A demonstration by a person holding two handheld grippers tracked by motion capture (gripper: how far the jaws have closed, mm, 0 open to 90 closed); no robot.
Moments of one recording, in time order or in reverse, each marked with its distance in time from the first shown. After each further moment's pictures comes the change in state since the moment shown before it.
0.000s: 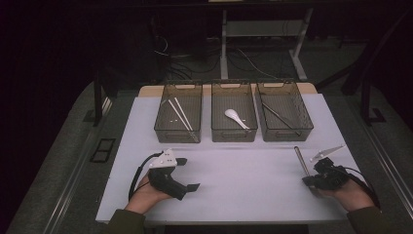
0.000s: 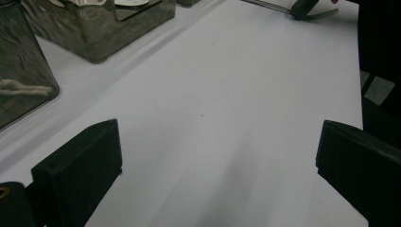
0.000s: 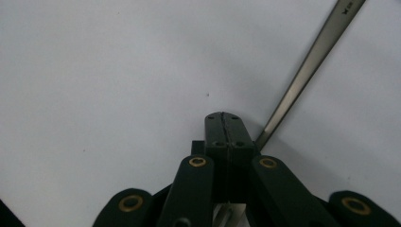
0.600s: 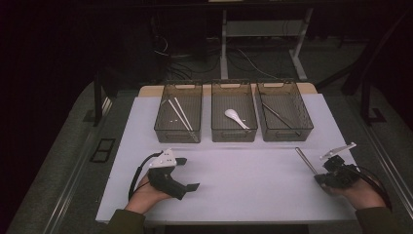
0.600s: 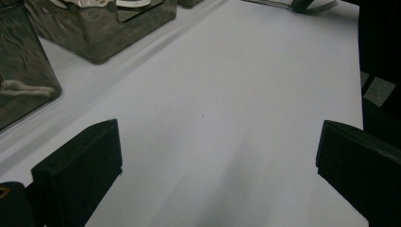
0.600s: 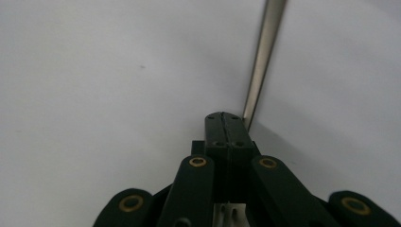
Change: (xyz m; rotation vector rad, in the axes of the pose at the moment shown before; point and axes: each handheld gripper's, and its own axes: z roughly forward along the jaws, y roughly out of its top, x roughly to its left) left arm 0.000 0.000 -0.001 -0.005 0.003 -0.006; right arm -0.020 -0.010 -0.011 0.037 -0.110 0.043
